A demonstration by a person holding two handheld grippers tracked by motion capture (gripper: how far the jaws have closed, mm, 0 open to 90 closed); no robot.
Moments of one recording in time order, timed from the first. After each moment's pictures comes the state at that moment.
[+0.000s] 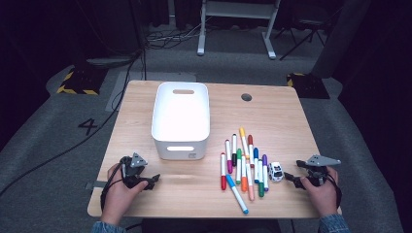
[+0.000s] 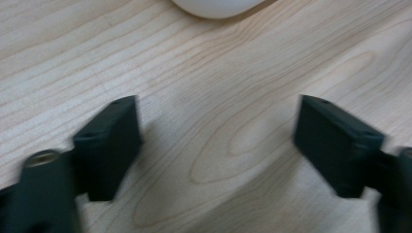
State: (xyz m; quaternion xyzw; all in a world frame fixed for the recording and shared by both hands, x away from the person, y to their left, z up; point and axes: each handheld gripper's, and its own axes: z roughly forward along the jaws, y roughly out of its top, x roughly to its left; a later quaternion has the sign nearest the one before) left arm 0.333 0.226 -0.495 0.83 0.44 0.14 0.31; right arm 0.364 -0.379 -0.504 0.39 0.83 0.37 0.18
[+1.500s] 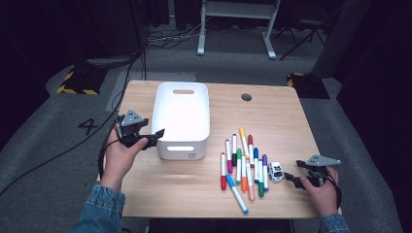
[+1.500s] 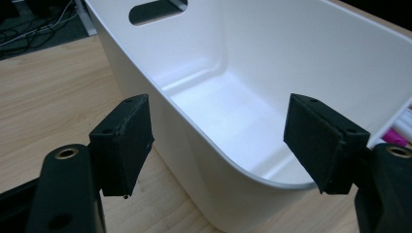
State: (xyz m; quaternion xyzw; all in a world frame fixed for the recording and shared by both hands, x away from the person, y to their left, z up) left arm 0.400 0.217 -0.393 0.77 0.42 0.20 0.43; right arm 0.364 -0.379 -0.504 0.39 0.83 0.37 0.18
